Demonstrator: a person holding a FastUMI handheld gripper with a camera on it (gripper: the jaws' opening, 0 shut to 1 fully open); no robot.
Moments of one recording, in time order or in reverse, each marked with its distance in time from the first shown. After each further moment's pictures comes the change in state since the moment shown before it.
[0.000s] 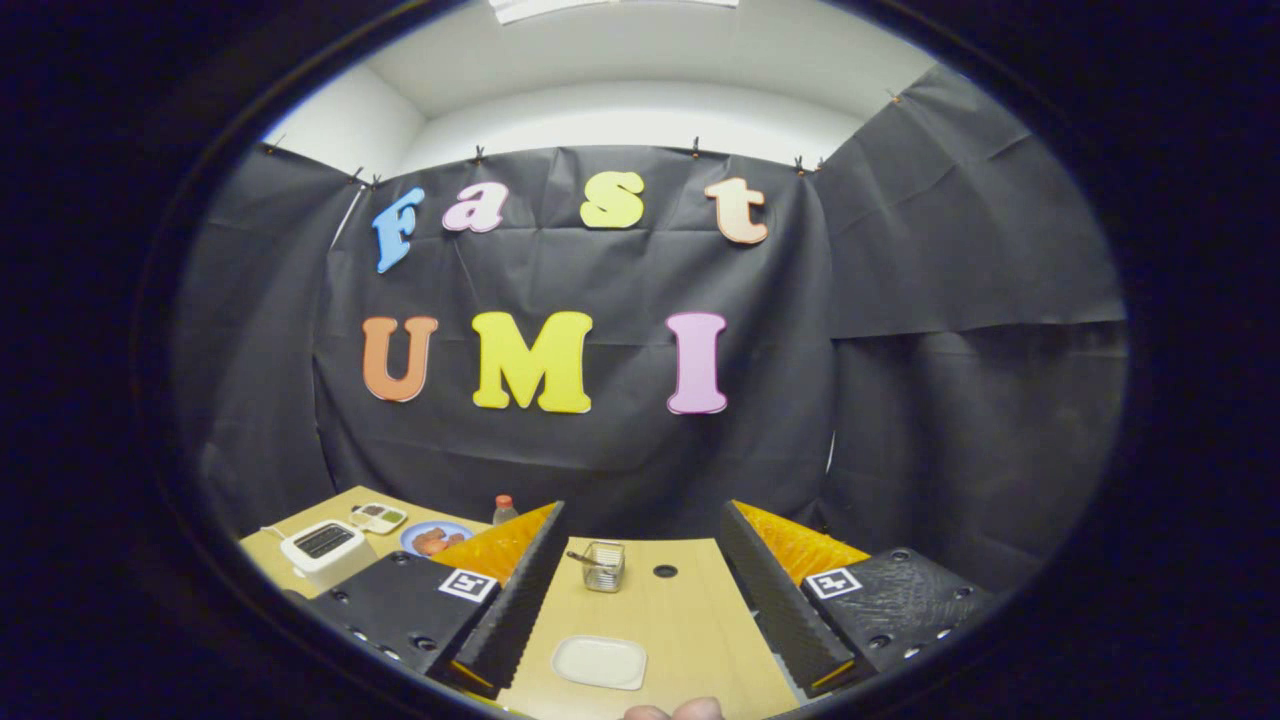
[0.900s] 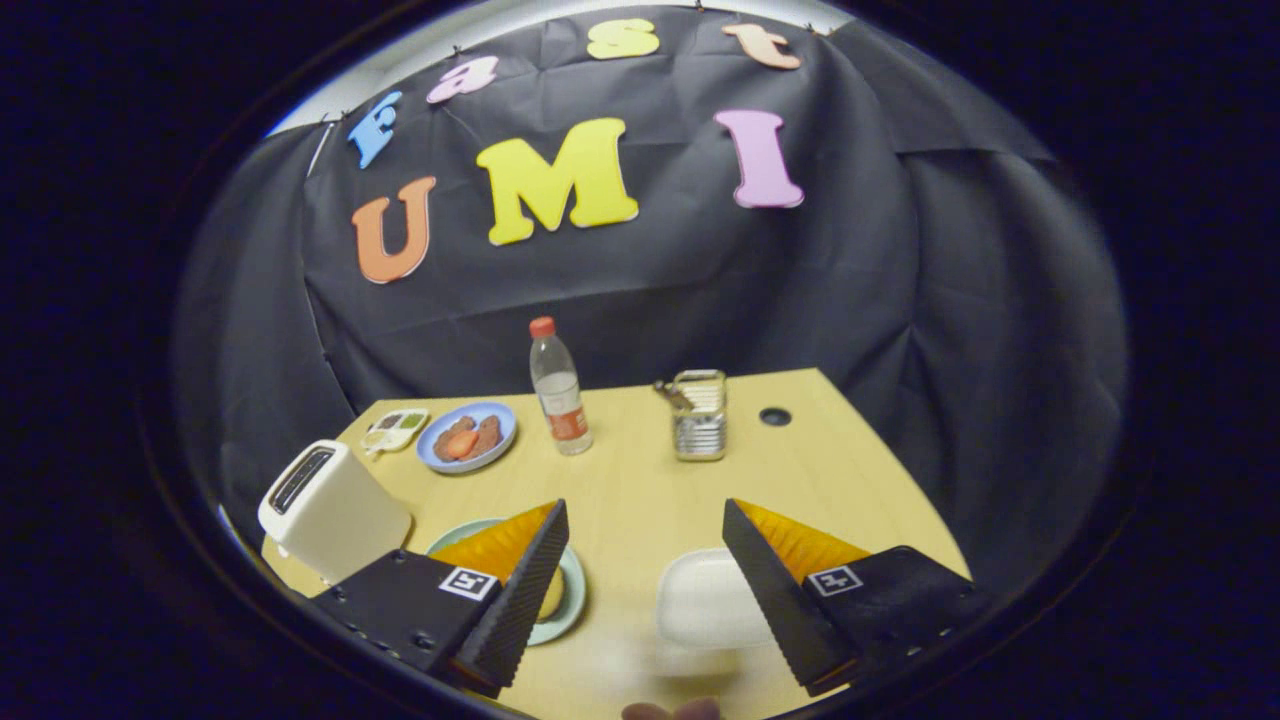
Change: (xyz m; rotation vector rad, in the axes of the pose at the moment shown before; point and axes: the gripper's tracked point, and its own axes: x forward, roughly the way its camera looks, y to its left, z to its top) arm 0.113 0.090 -0.212 0.076 0.396 0.063
